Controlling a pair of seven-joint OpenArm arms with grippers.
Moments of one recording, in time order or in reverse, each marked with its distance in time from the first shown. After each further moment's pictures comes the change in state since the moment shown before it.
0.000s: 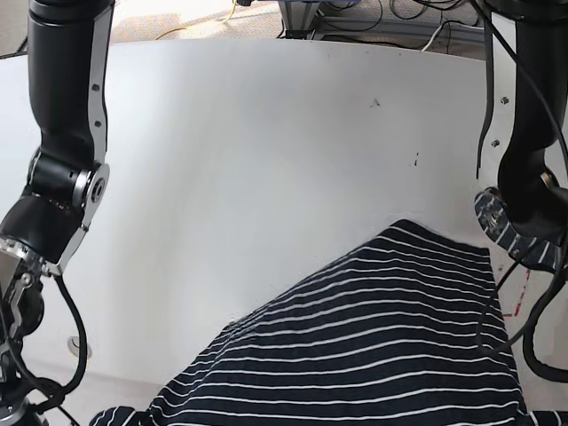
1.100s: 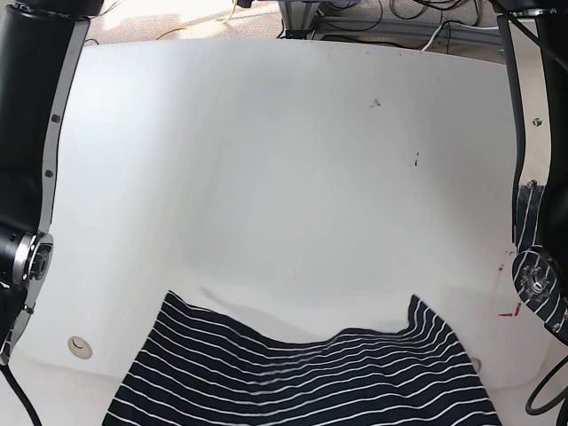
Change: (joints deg) left arm -20.5 -0.5 1.6 -29.1 0.5 0.7 0.0; right arm 26.1 2.8 -14.6 -13.2 0.0 -0.1 0.9
